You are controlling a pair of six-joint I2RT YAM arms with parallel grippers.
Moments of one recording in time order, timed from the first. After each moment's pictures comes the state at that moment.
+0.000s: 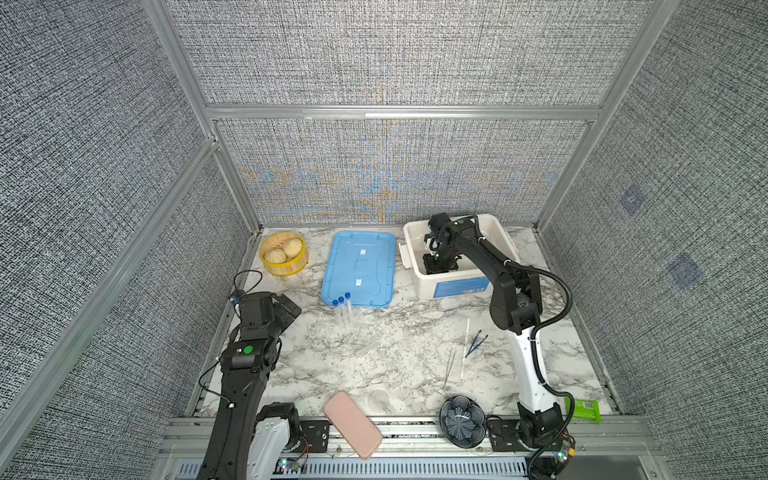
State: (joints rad) left arm 0.04 0.77 0.68 -0.63 -0.11 -0.72; right arm 0.38 2.37 2.18 -1.21 -0.14 0.13
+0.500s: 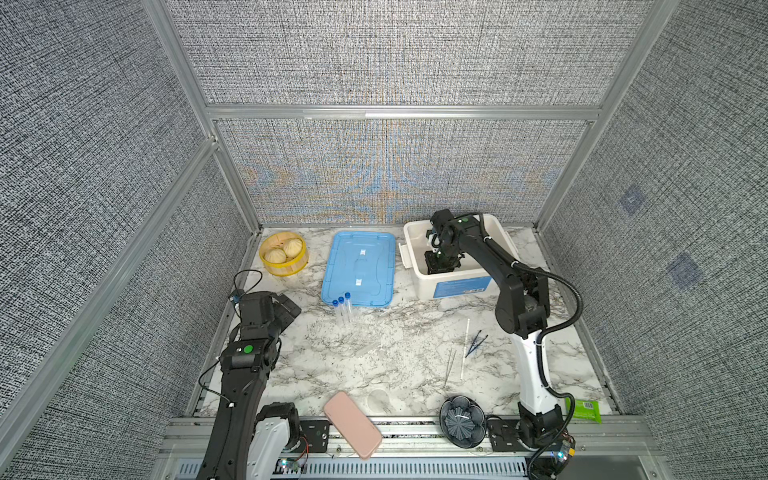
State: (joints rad) left arm 0.04 0.78 0.68 -0.63 -0.11 -0.71; right arm 0.38 2.26 2.13 -1.19 -0.11 0.14
